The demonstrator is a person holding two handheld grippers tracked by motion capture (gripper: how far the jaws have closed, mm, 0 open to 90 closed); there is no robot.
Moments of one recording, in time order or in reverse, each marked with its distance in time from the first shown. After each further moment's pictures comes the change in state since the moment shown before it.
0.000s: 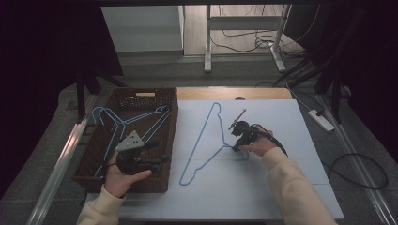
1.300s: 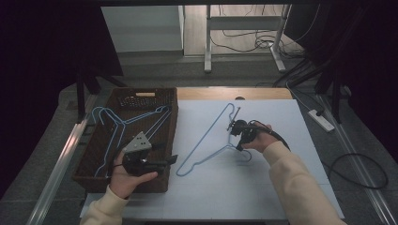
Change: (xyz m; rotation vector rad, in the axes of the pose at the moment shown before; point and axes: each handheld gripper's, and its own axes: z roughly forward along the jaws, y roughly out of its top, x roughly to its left) left arm -0.017 0.008 0.011 0.025 -0.011 0.040; right arm 0.005 0.010 -0.016 0.151 0.029 -0.075
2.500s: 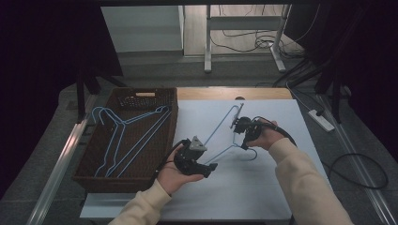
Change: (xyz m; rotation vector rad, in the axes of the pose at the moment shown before) left arm -0.053 0.028 0.114 0.271 -0.027 0.060; right arm 0.005 -0.004 -0.029 0.047 -0.004 -0.003
